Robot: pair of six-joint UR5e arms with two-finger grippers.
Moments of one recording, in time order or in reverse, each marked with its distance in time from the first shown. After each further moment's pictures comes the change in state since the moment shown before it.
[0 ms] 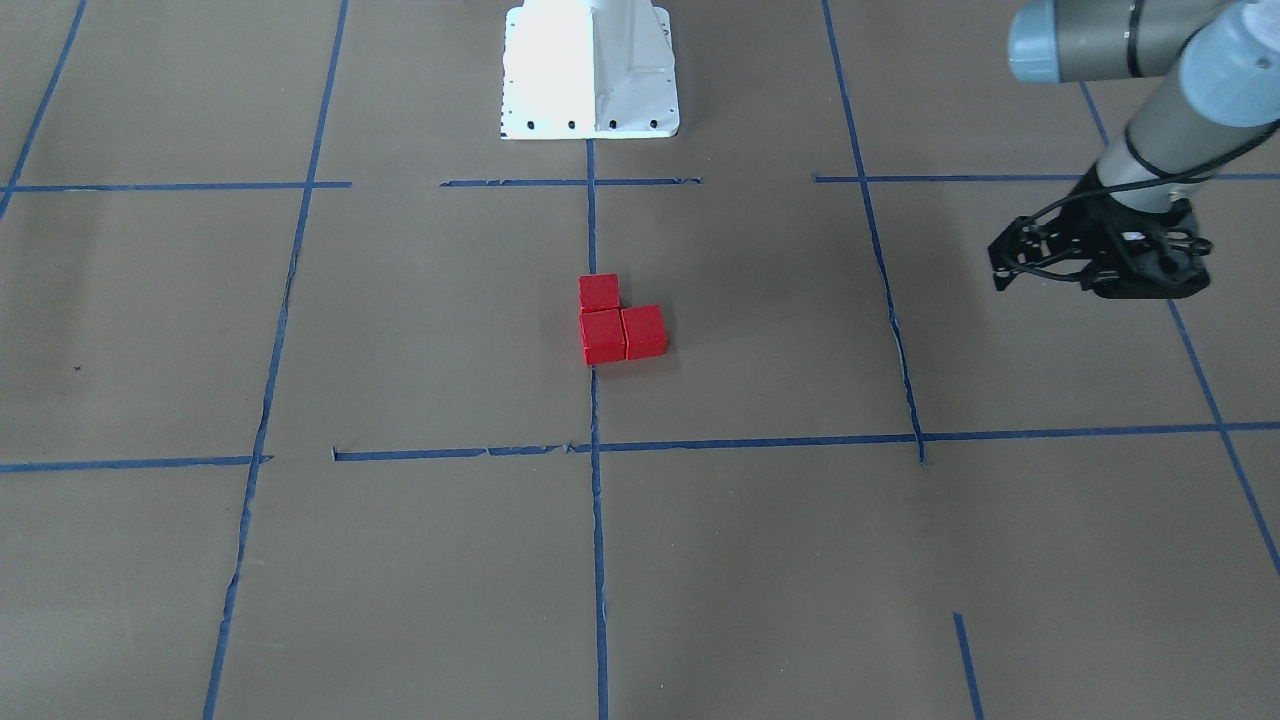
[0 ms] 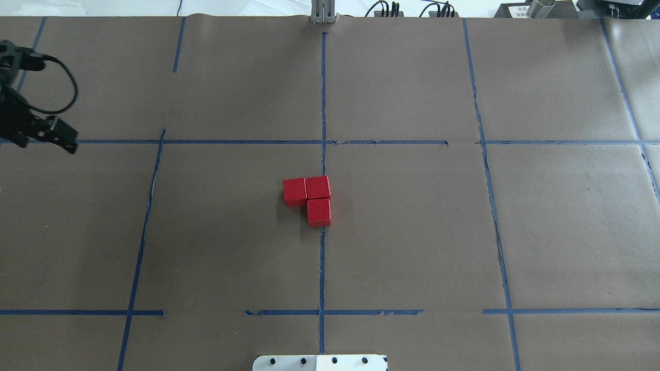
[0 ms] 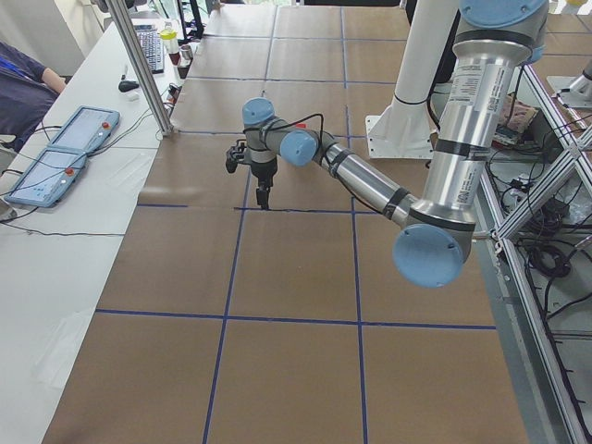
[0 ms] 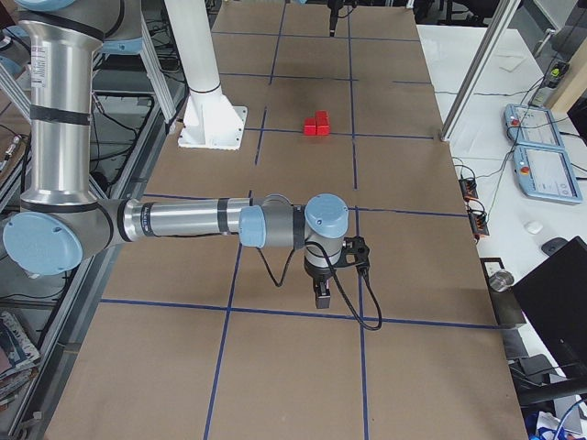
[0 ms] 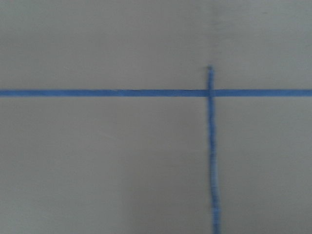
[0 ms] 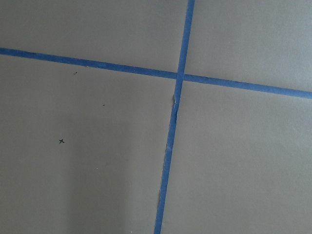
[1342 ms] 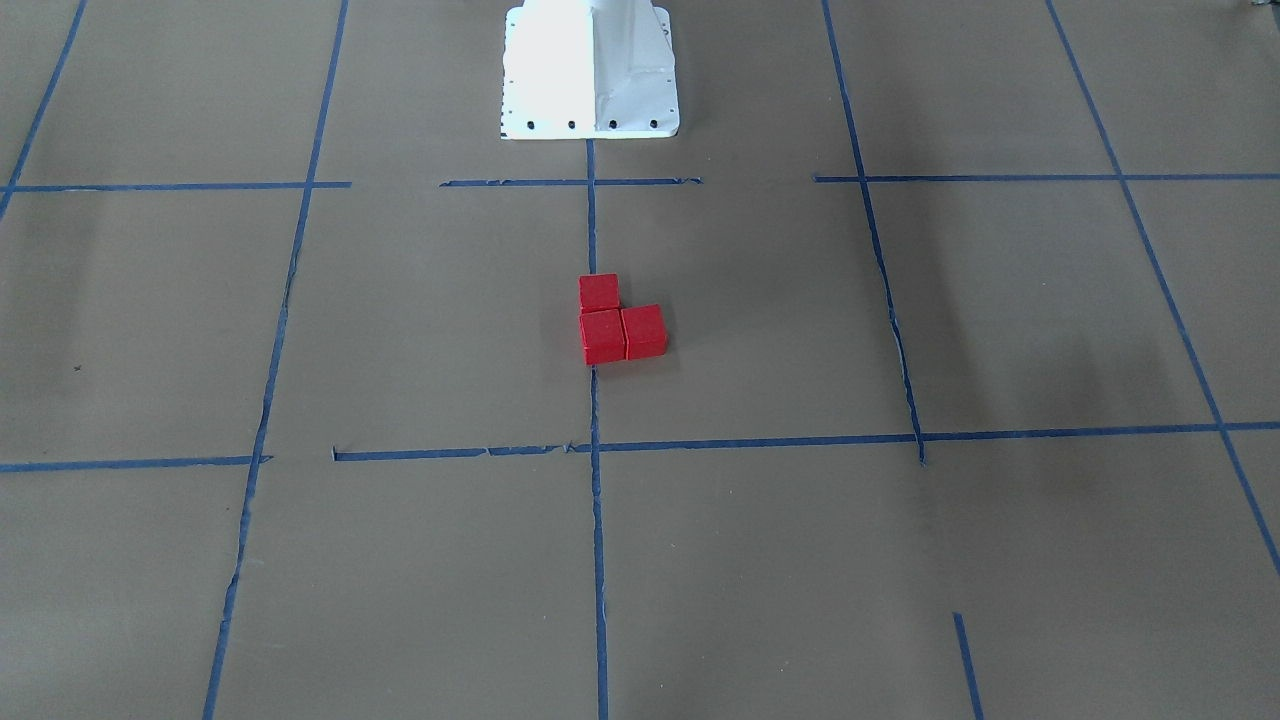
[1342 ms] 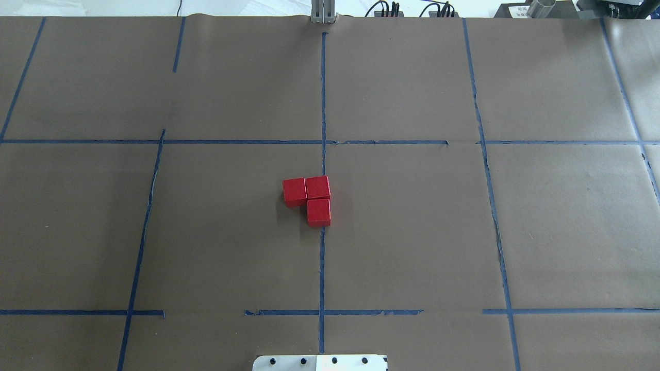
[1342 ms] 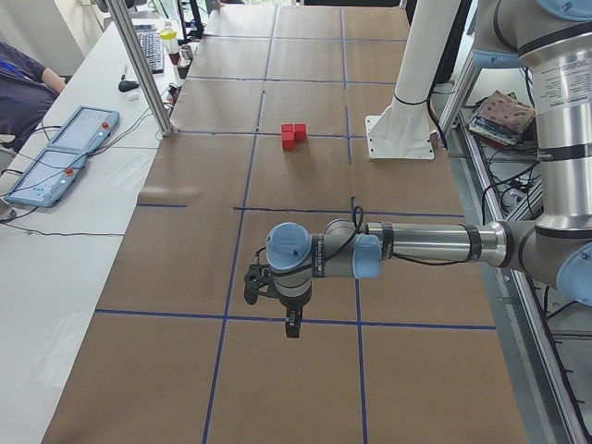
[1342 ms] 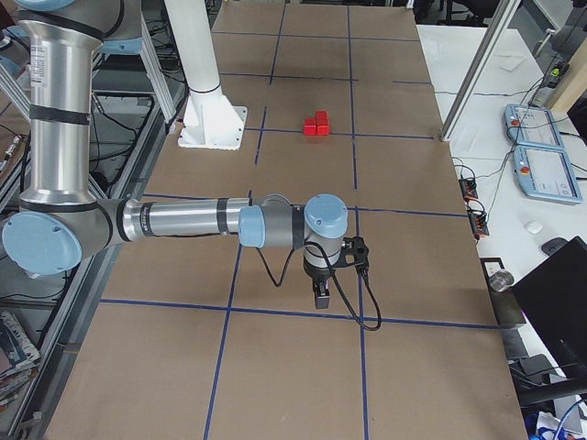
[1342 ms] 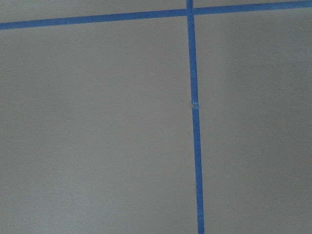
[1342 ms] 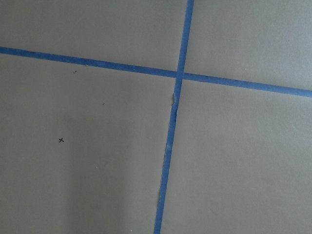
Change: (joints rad) left arm -0.442 0.333 0.140 -0.069 -0.142 0.481; right arm 0.000 -0.003 0.000 0.000 0.000 0.001
